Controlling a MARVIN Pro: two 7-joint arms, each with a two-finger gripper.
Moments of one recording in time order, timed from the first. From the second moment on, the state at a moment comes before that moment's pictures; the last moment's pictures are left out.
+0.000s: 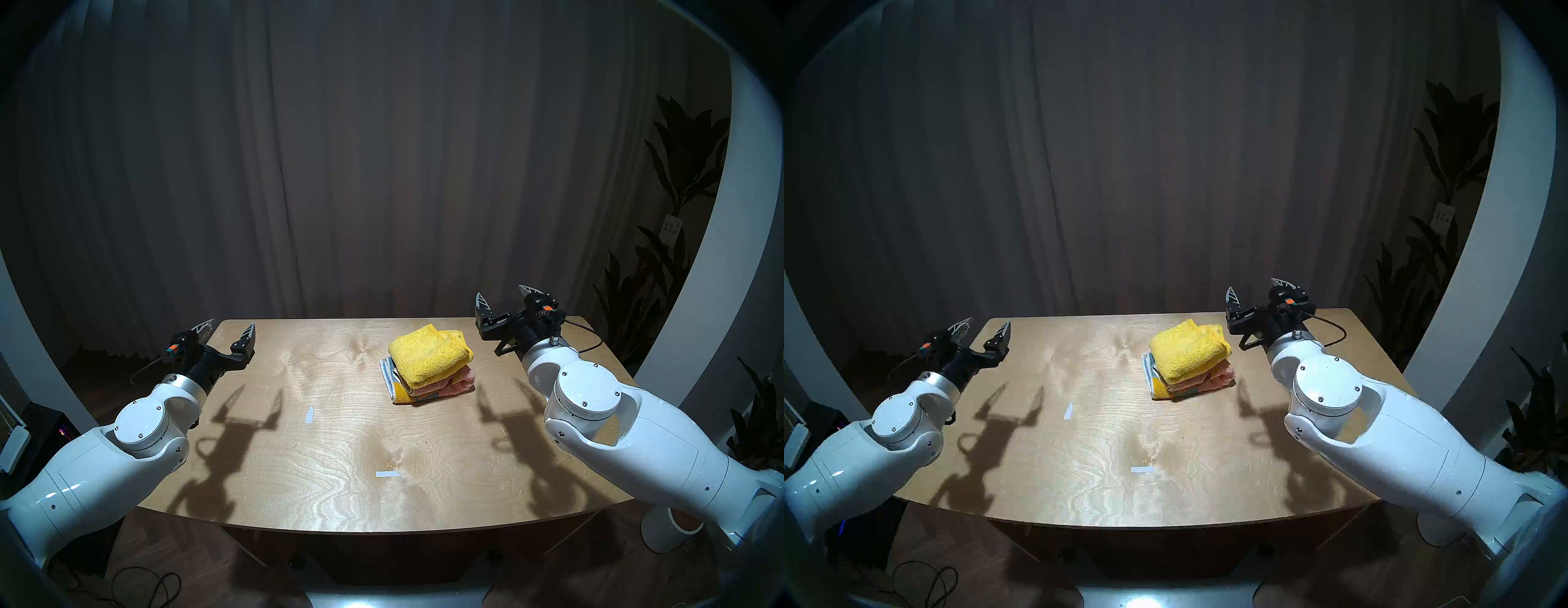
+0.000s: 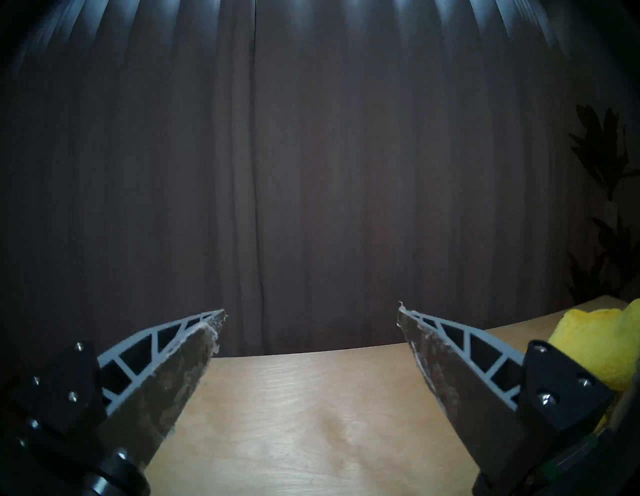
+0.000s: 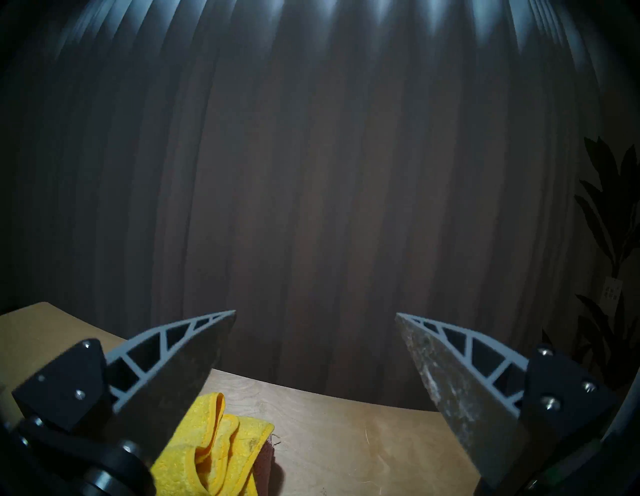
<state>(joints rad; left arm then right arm) 1.67 -0.51 -1.23 -1.73 -0.86 -0.33 0.30 -1.27 -0.67 0.87 -1.93 0.68 0.00 -0.57</state>
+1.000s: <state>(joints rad) 1.69 -0.48 -1.22 -1.66 -0.86 -0.36 0.27 -1.09 -0.68 0.85 -1.47 0.96 -0.04 -0.04</state>
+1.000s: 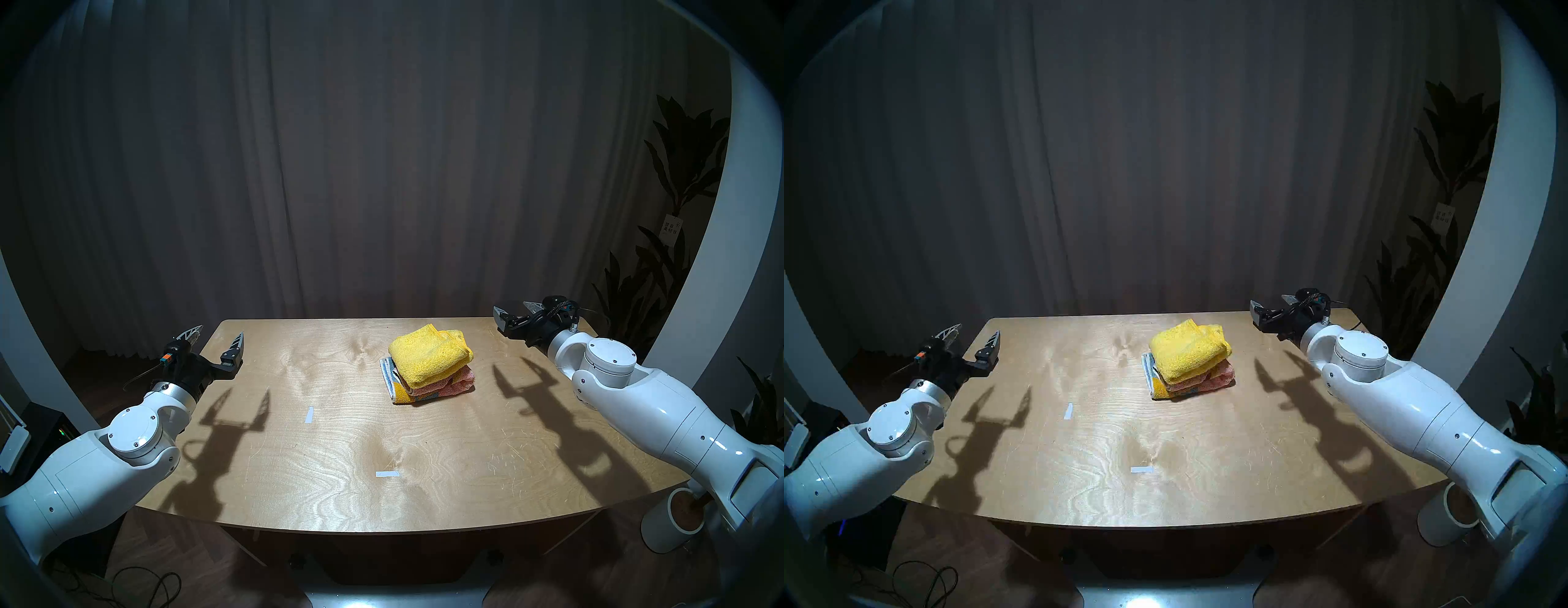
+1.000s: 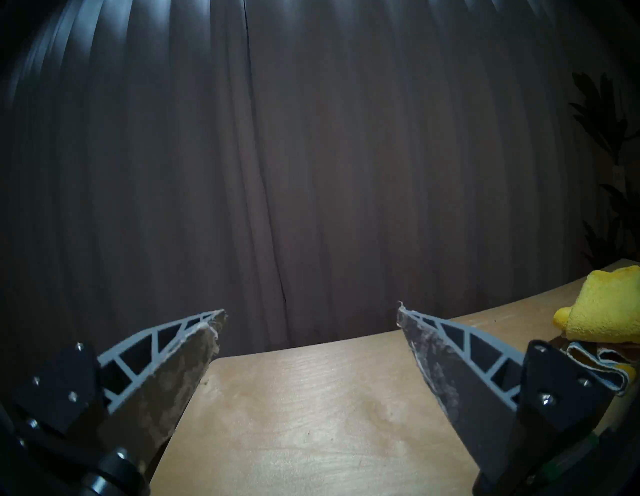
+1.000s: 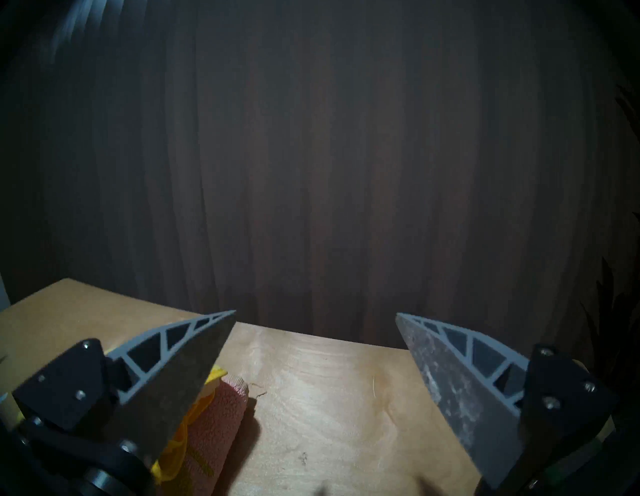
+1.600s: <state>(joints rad) 1.63 -0.50 -1.20 -1.61 -0.88 -0.28 0.20 -1.10 -0.69 0.90 -1.38 1.01 -0.20 0.14</state>
